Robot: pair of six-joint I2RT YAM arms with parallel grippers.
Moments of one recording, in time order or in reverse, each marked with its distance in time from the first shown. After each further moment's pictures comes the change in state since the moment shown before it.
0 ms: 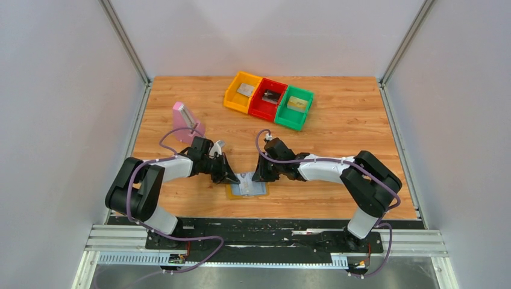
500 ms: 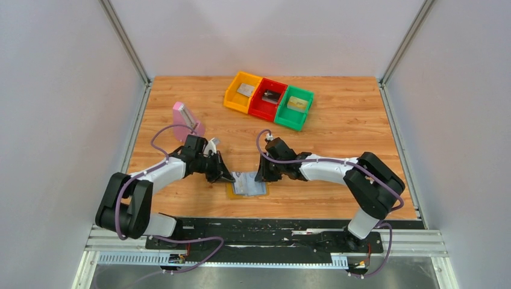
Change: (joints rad) left arm 0.034 -0.134 0.003 -0.135 -0.027 0.037; right arm -0.003 -0.026 -0.002 -0.042 0.018 -0.042
